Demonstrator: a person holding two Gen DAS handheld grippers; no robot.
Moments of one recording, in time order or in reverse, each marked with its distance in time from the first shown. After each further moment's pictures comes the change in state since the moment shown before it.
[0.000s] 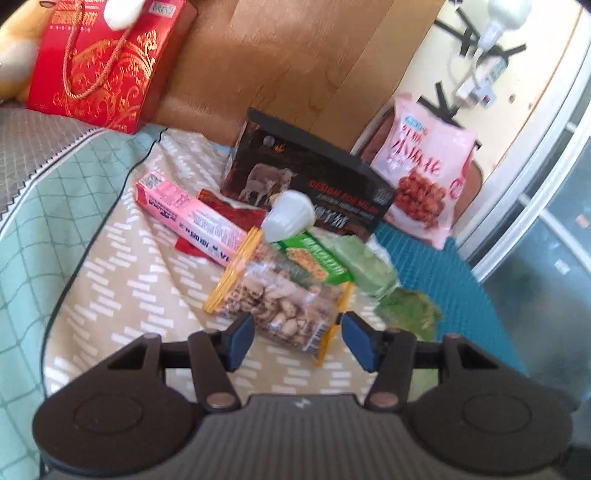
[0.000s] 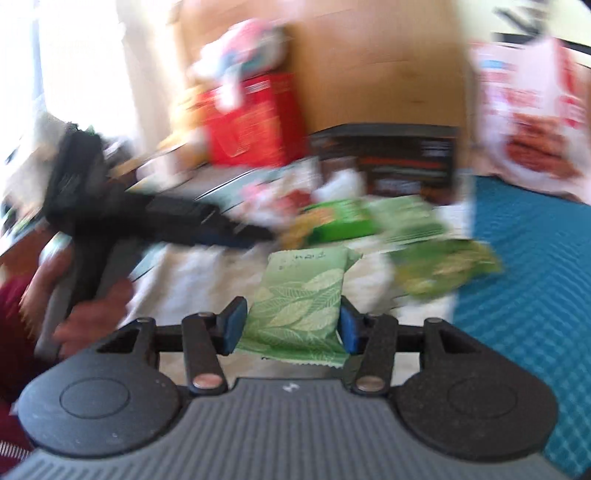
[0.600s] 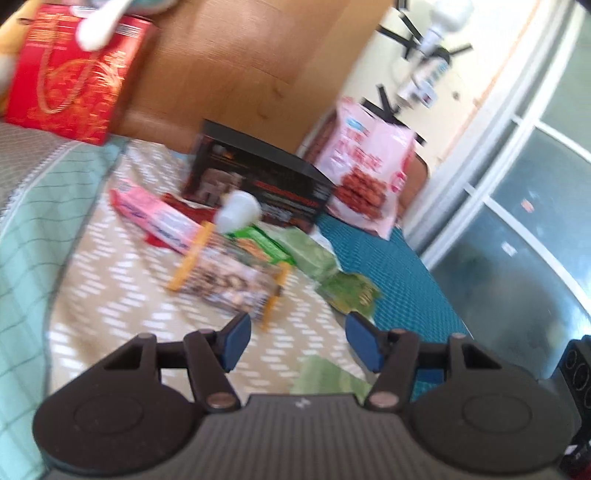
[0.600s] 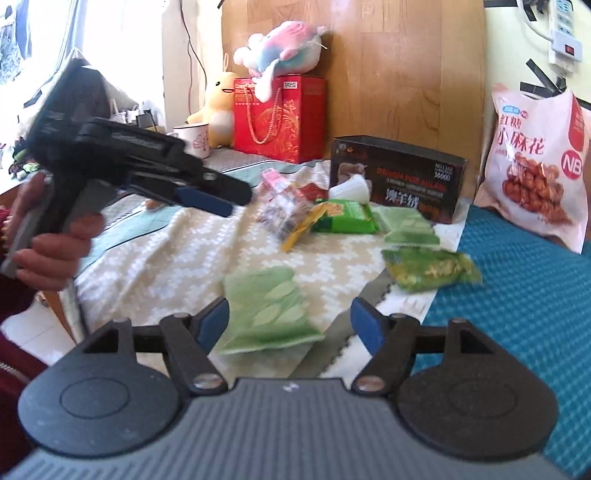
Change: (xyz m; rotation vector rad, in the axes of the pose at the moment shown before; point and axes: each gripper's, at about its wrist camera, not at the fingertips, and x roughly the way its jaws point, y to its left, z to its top) left arm -0.031 -0.020 -0.014 0.070 0.021 -0.134; right arm -0.032 0.015 -0.027 -0.149 -0.029 -0.066
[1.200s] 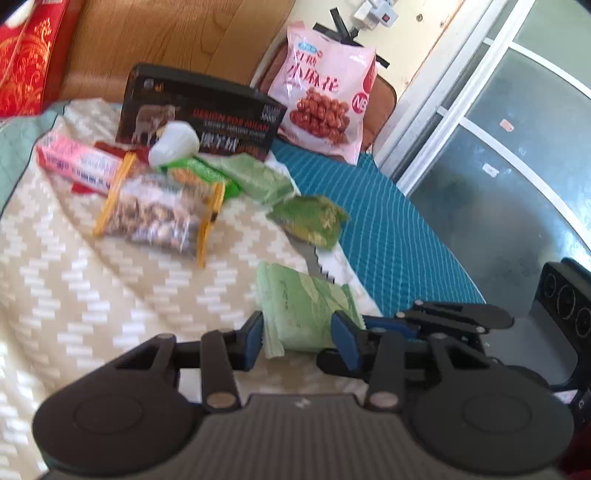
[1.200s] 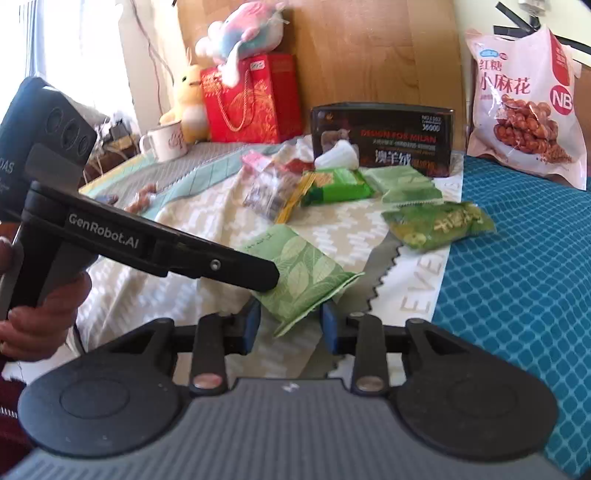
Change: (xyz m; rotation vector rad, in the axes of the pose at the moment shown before) left arm 0.035 -0.028 -0.022 0.106 0.173 -0.050; right arm 0.028 -0.004 -0.005 0.171 0.034 -0.025
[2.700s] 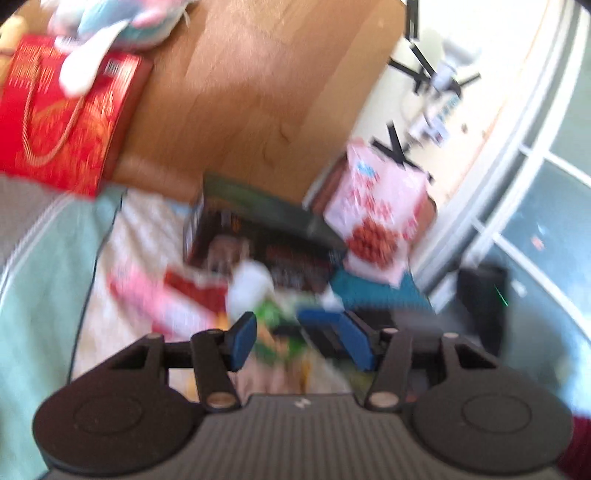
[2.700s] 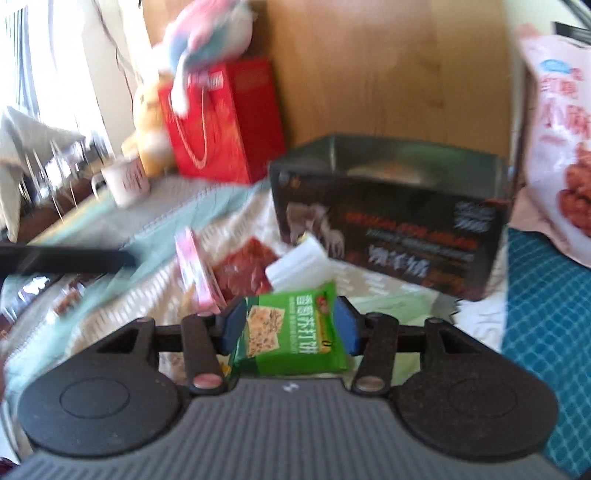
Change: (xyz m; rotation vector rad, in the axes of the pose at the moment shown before) left arm -0.036 0.054 0.062 -0.098 -0.251 0.058; right arm 0.130 -0.051 0.120 -0.017 0.071 0.050
